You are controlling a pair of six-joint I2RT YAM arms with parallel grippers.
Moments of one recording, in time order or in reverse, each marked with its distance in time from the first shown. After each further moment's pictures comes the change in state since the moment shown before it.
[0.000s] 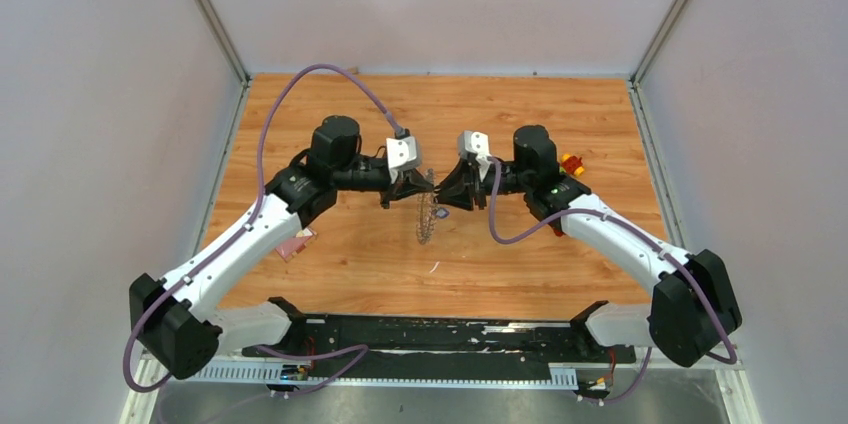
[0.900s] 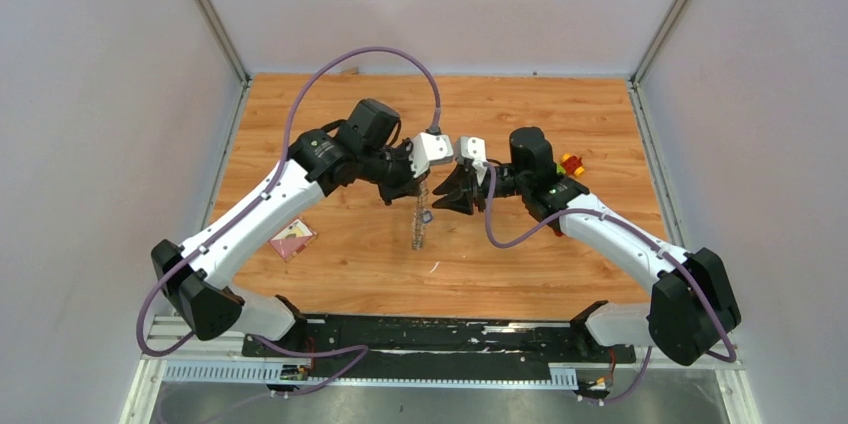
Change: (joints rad) left arm -0.126 0.211 0.428 -0.668 -0.400 0.109; right arm 0.018 0.014 0.001 -0.076 0.028 -0.095
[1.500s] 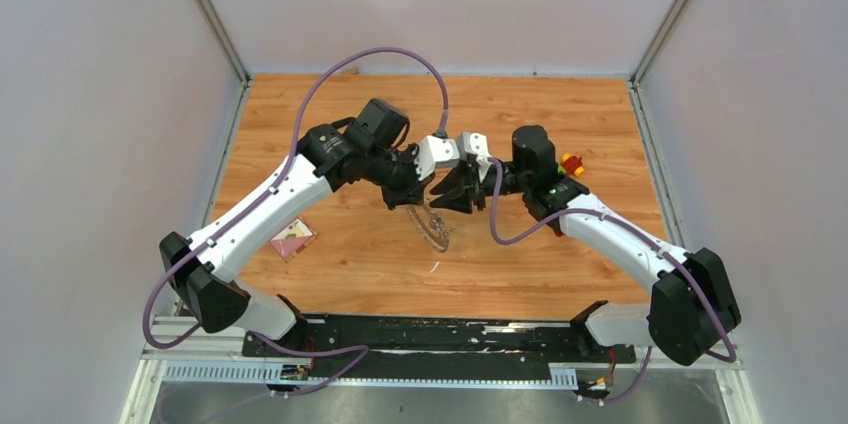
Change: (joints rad) left arm -0.026 0.066 0.072 -0.114 0.026 -0.039; right arm 0.000 0.000 0.000 0.075 -0.050 0.095
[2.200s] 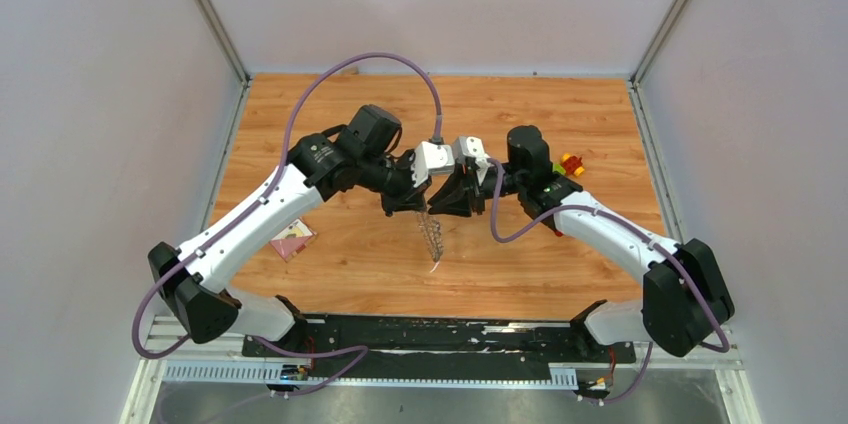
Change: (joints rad) left arm -0.004 -0.064 -0.071 0.060 0.095 0.013; right arm 0.002 0.045 -0.004 0.041 -0.118 0.026
